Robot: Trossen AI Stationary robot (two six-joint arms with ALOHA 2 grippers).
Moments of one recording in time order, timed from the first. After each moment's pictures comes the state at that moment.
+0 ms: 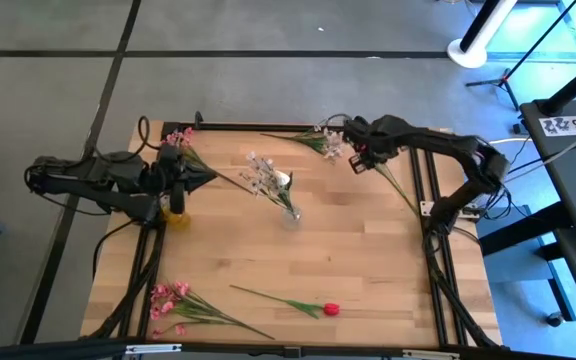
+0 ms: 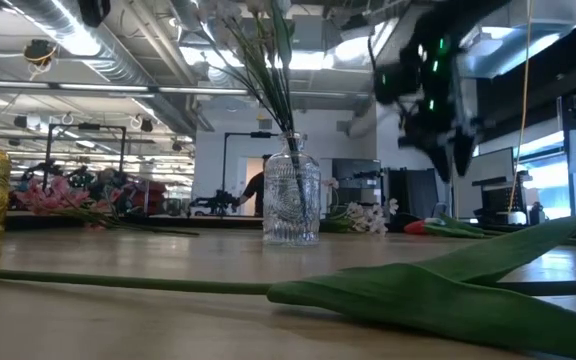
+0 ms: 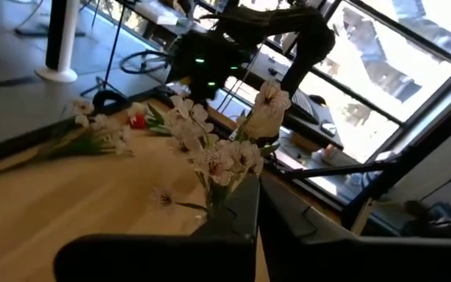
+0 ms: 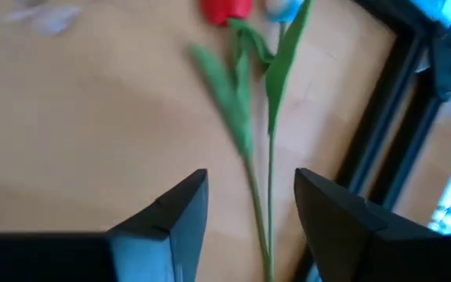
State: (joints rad) left arm -0.15 0.60 0.81 -0.40 -0.40 -0.58; right arm -0.59 1.61 1.20 -1.17 0.32 0.57
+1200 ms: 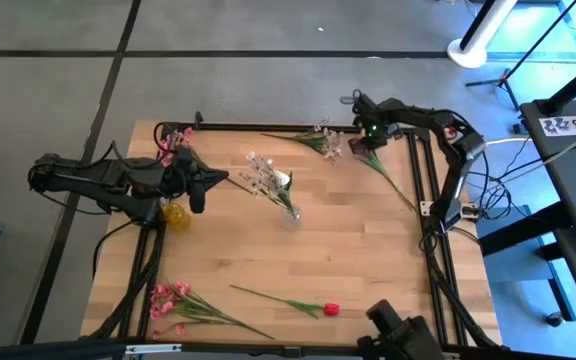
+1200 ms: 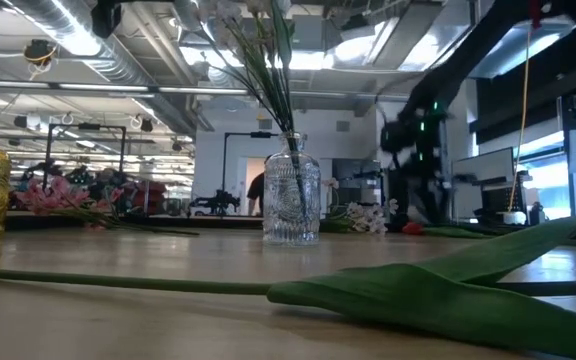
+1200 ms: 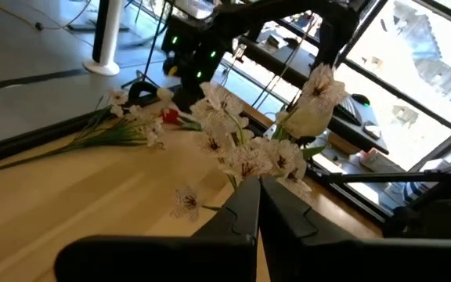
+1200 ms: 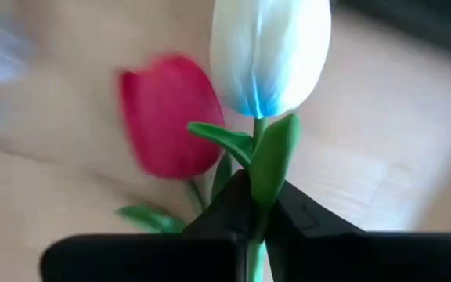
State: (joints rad) left arm -0.15 0.71 0.81 -0.37 -0.50 -0.62; right arm -0.93 1.85 1.24 -0.86 0.08 0.28
